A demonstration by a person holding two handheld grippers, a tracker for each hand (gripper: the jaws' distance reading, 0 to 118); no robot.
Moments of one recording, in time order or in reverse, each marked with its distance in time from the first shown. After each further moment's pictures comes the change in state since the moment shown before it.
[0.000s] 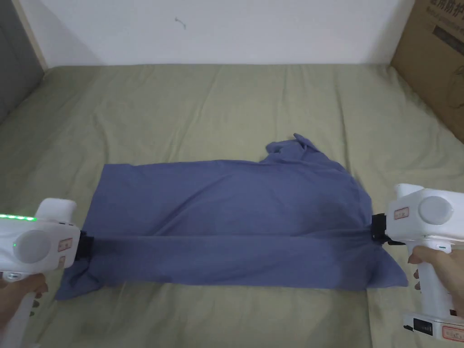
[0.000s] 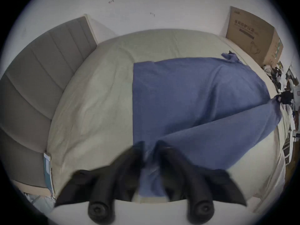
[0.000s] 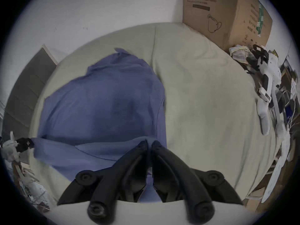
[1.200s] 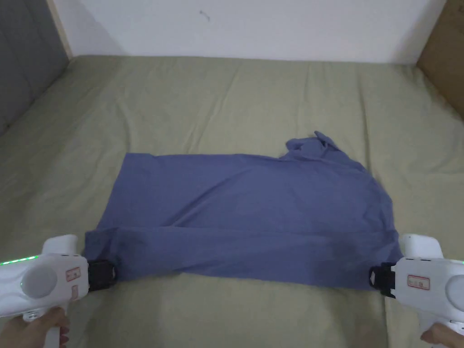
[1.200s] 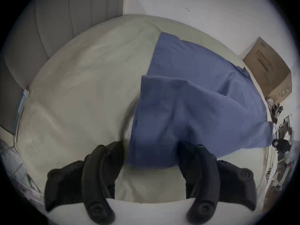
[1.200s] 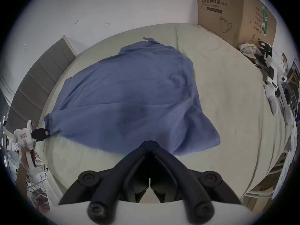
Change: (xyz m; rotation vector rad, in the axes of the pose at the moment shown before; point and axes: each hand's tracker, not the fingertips) left arm -0.011 -0.084 -0.013 -0.029 -0.062 0.325; right arm -0.023 -0.089 0.037 0.044 0.162 0.040
